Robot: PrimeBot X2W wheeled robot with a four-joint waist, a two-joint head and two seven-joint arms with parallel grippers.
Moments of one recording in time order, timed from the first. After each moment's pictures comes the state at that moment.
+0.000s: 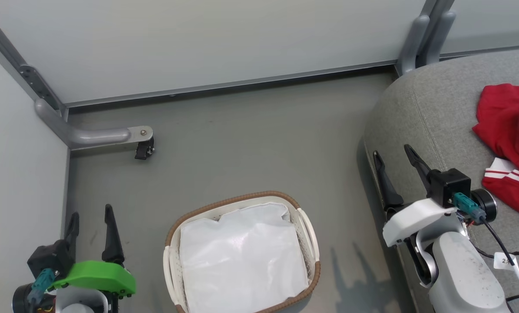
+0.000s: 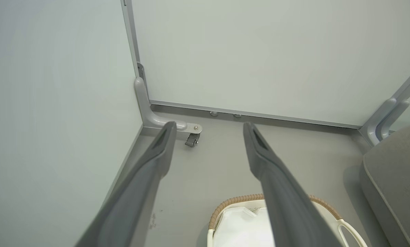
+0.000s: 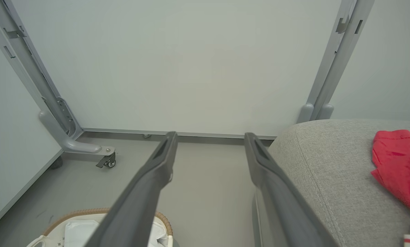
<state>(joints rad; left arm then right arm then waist) -0.15 0.07 0.07 0.43 -0.25 -0.11 -0.26 -0.35 -0.05 0.05 0.44 0.10 0.13 -0.26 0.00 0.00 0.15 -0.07</state>
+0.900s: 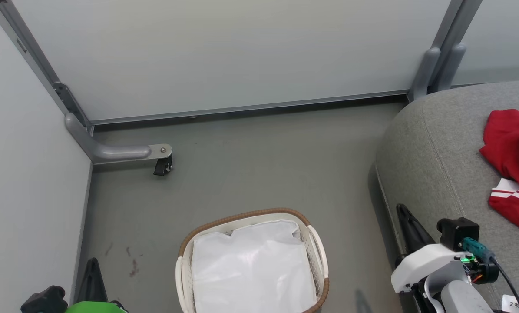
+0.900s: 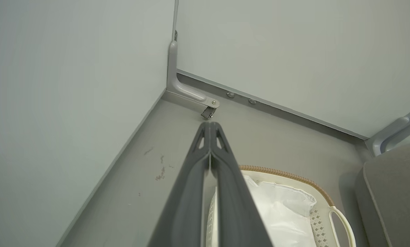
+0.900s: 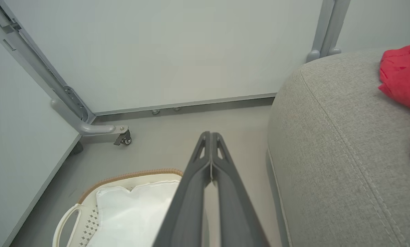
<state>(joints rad) -0.01 0.04 0.13 0.45 -0.38 -0.13 -0.23 -0.18 -0.04 0.02 0.48 0.22 0.13 -0.23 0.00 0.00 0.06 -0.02</state>
